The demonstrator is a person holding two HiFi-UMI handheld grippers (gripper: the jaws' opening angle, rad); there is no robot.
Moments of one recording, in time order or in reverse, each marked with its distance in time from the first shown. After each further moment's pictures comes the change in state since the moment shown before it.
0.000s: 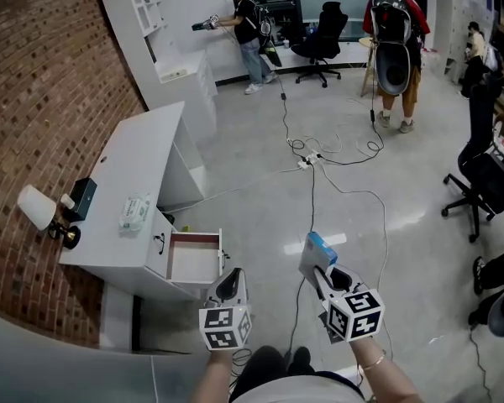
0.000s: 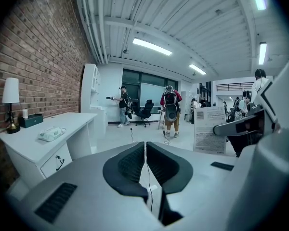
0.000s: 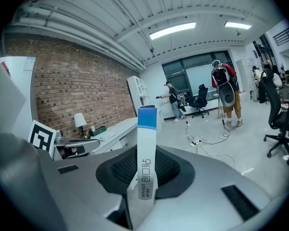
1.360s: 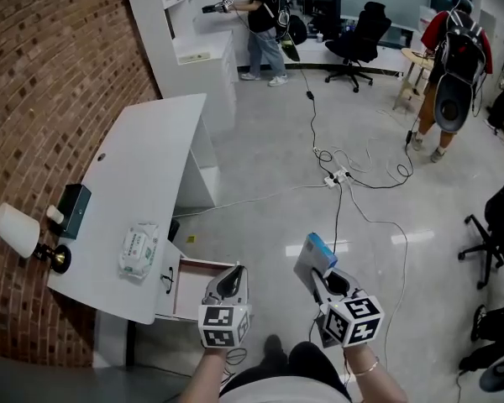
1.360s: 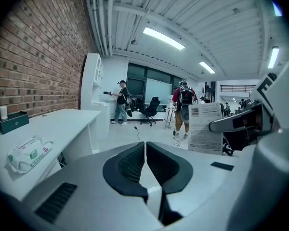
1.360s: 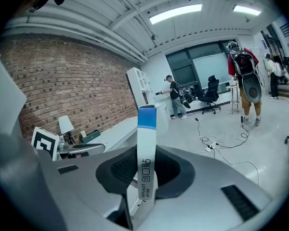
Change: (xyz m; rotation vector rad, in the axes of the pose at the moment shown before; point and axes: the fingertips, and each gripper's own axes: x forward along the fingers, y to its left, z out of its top) left arm 0.266 0.258 0.068 -0.038 0.044 0.000; right arm 0.377 0.019 0.108 0.022 0.058 0.068
